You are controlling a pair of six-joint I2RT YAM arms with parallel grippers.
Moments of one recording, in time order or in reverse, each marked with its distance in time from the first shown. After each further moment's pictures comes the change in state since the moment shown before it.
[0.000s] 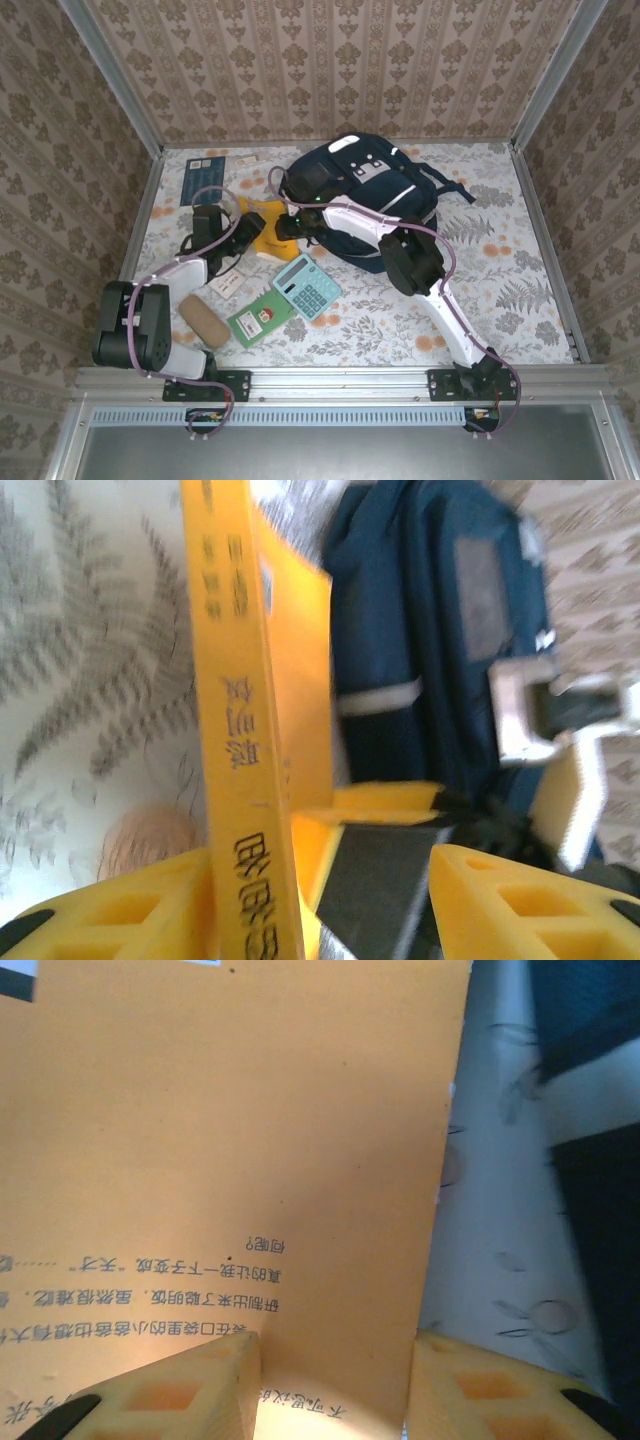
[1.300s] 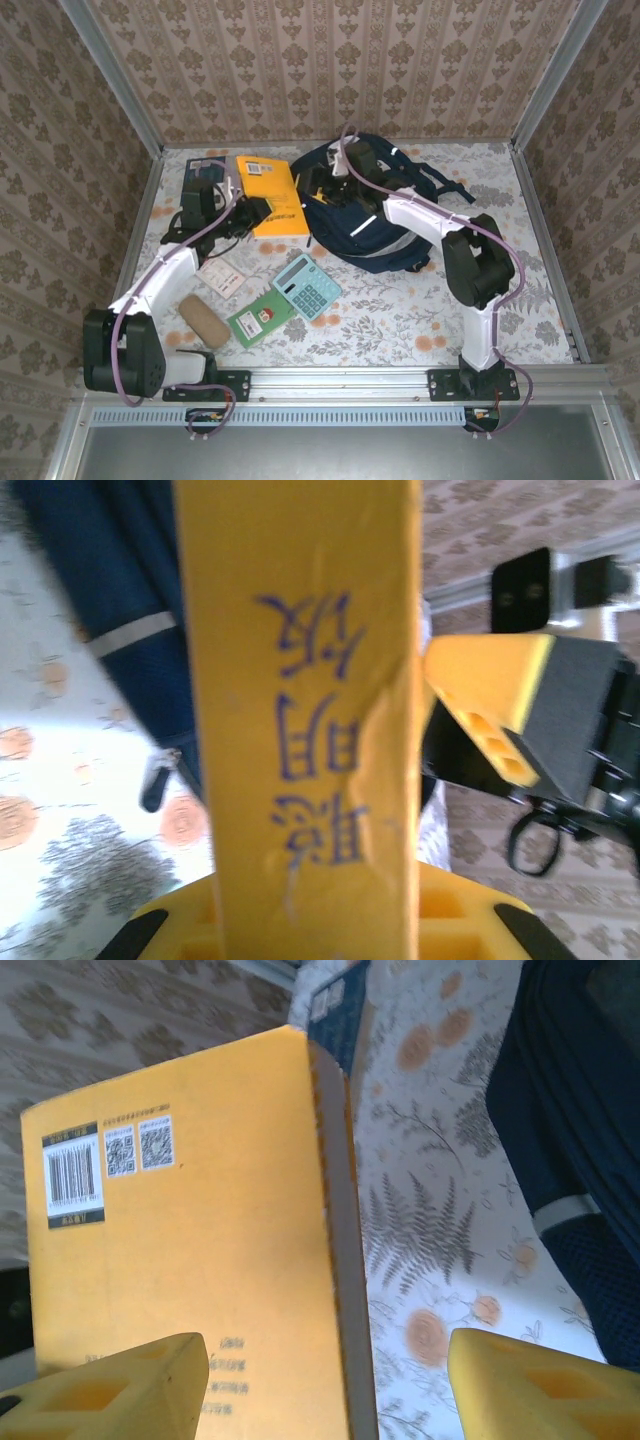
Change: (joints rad) left arm -0.009 -0.136 0.240 -0.243 0.313 0.088; right arm -0.213 -0.476 -0.546 0.625 -0.291 0.426
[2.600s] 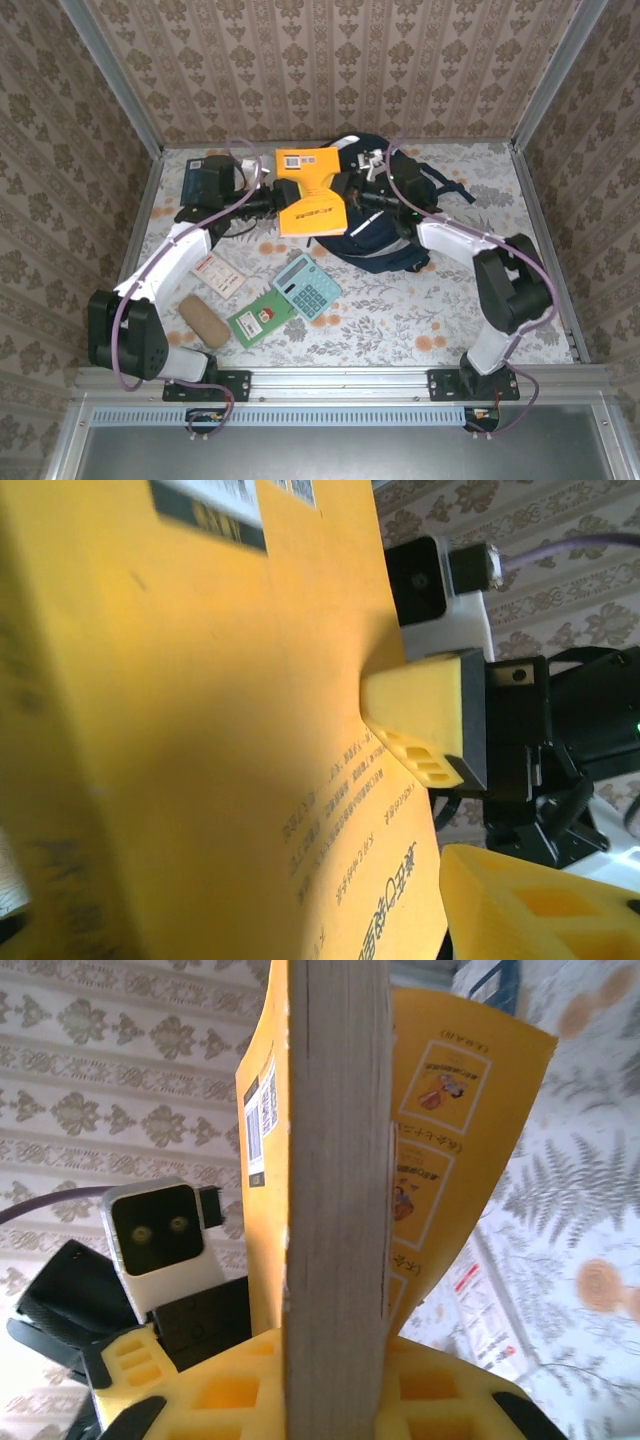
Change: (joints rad) left arm -0.147 0.110 0.230 -0.090 0.121 0.092; right arm -0.111 -0.280 -0.435 0.507 -0.199 0.373
